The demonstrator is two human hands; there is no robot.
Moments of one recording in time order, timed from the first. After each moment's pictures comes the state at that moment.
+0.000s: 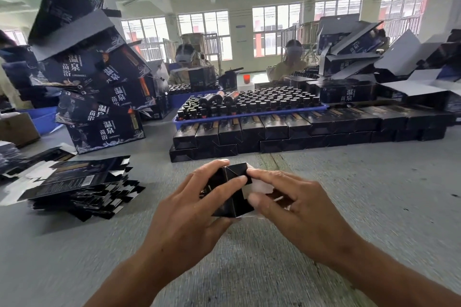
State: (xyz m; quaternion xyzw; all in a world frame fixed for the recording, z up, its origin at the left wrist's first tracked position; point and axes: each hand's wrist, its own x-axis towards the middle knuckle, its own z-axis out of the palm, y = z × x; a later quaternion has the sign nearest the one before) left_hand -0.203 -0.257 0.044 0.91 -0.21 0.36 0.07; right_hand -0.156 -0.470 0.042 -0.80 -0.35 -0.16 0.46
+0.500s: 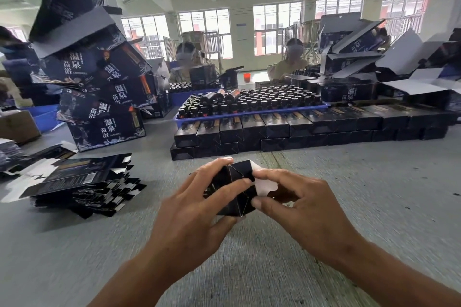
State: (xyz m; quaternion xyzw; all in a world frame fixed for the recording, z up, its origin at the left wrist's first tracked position) left_hand -0.203 -0.257 0.040 0.91 -0.21 0.36 0.08; right_hand -0.160 -0.470 0.042 -0.79 -0.34 -0.19 0.47
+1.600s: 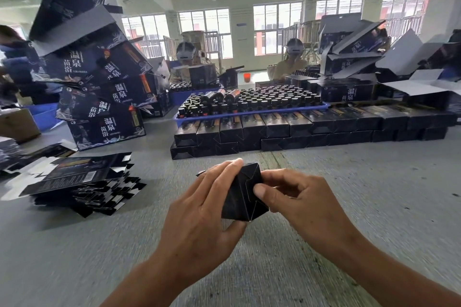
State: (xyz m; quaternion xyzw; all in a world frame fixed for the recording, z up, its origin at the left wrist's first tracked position) left_hand -0.208 -0.278 0.037 0.90 -0.17 0.39 0.10; right_hand -0.154 -0.468 0.040 -0.74 -0.29 -0.10 0.59
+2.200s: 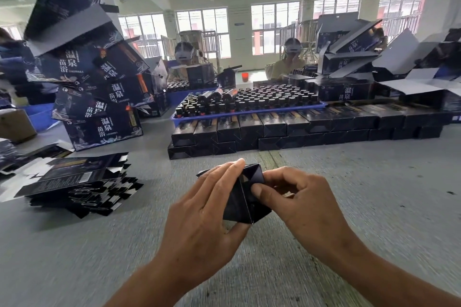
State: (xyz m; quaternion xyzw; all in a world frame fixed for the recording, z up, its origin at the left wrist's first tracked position) left_hand -0.208 -0.284 0.035 0.89 -0.18 0.39 0.11; right_hand -0.158 -0.467 0.039 -0.77 -0.26 -0.14 0.57
